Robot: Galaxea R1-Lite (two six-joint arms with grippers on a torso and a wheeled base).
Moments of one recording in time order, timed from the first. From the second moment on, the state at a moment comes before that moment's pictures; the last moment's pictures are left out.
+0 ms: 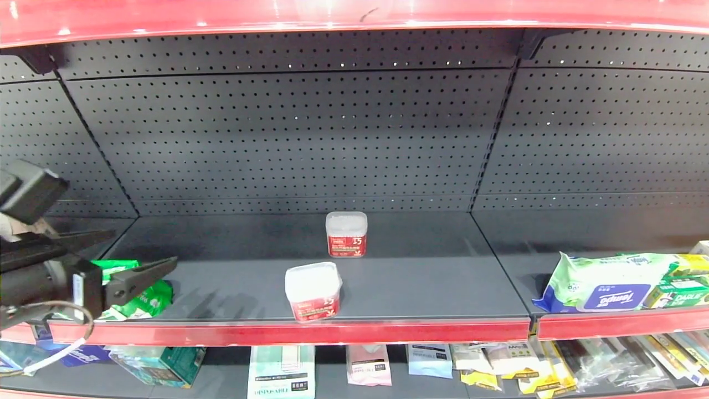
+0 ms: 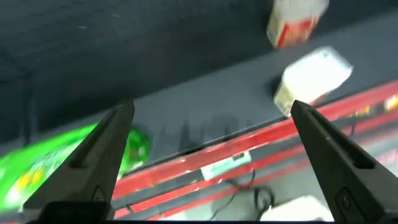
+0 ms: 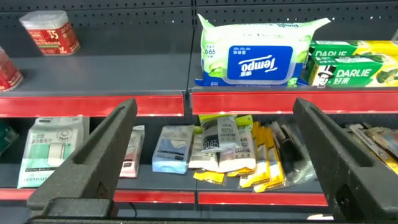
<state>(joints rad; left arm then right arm) -0.07 1.17 -0.63 -0.11 -0.21 0.22 0.00 0.00 0.00 0.00 0.02 0.01</state>
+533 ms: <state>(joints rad) -0.13 1.45 -0.57 -0.13 -0.42 0.47 0.00 0.00 0.00 0.00 0.02 0.01</state>
